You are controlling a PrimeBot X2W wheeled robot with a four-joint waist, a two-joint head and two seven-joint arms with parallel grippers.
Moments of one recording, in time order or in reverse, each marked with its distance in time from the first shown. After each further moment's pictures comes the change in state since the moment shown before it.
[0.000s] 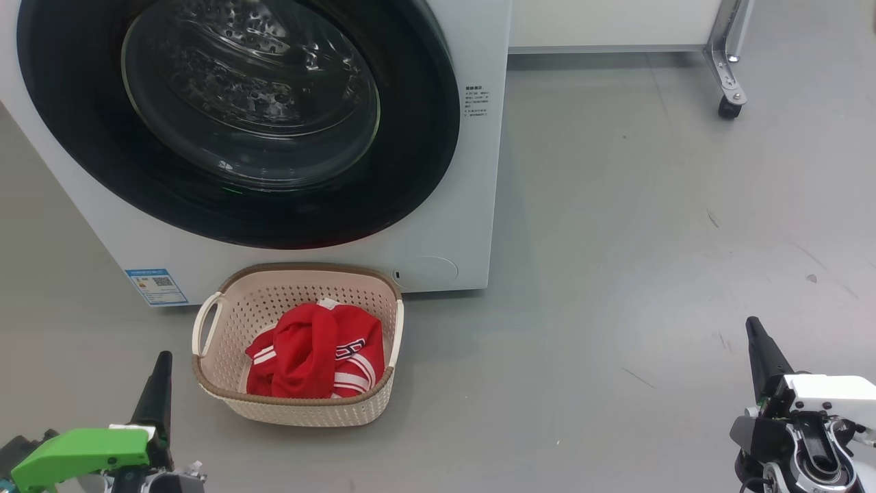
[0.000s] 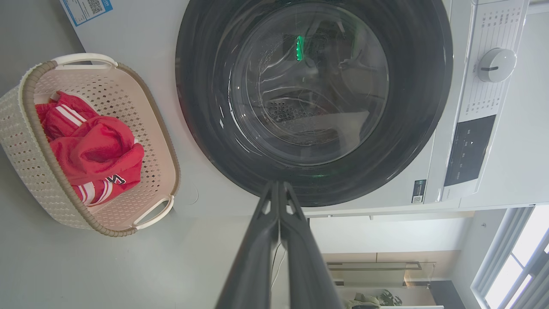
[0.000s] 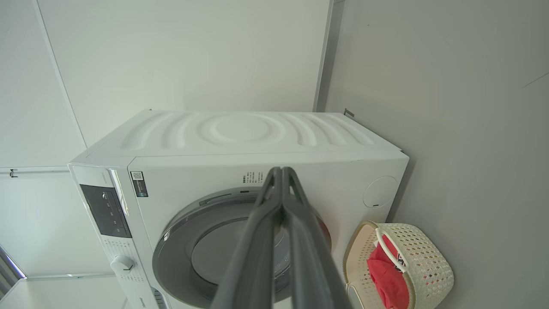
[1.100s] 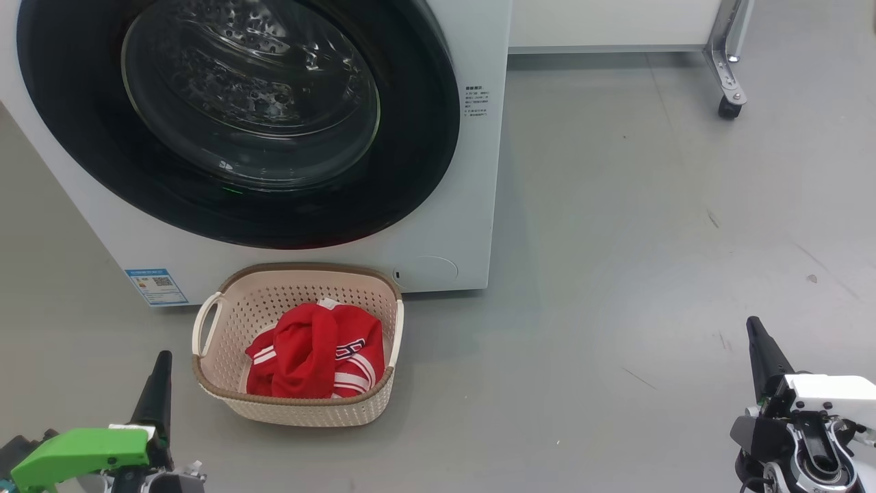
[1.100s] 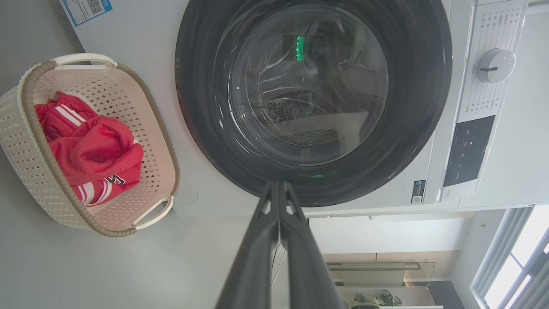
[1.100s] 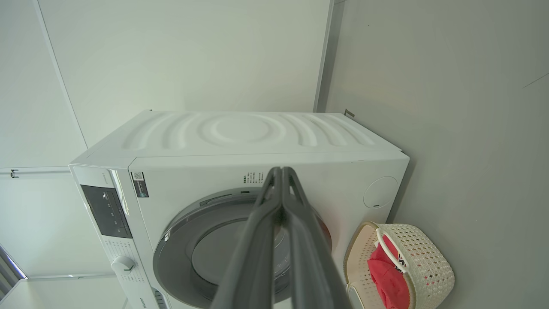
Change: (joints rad) left arm 0.000 -0.001 0.002 -0.001 0.000 0.000 0.000; right arm 0.000 0.001 -0.002 -0.001 0.000 0.000 0.000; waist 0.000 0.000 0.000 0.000
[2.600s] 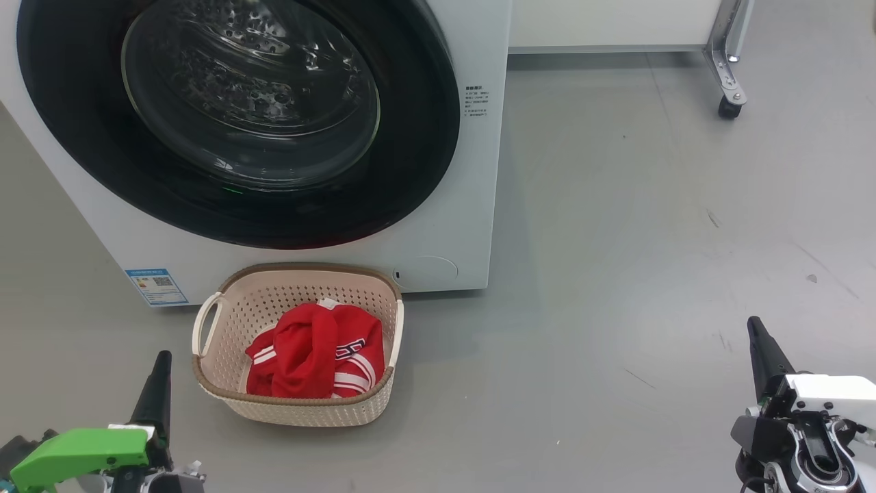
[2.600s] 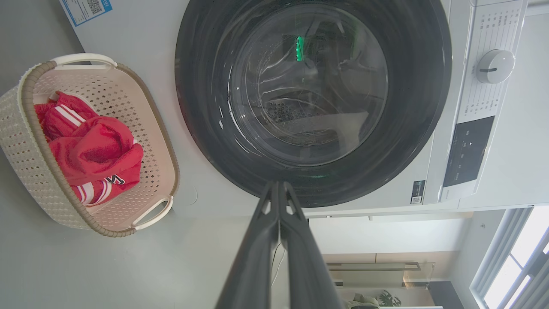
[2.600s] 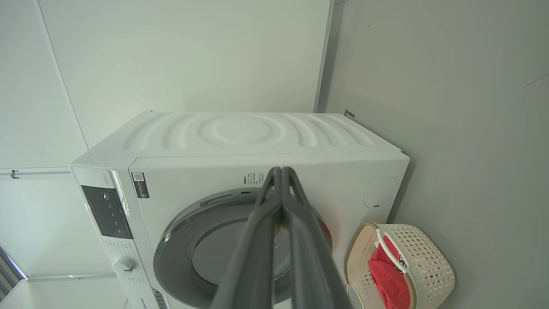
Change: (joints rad) left arm 0.000 -0.001 0.003 0.000 0.000 0.000 0.001; right arm 0.000 0.001 -0.003 0.000 0.000 0.000 0.001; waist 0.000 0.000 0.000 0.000
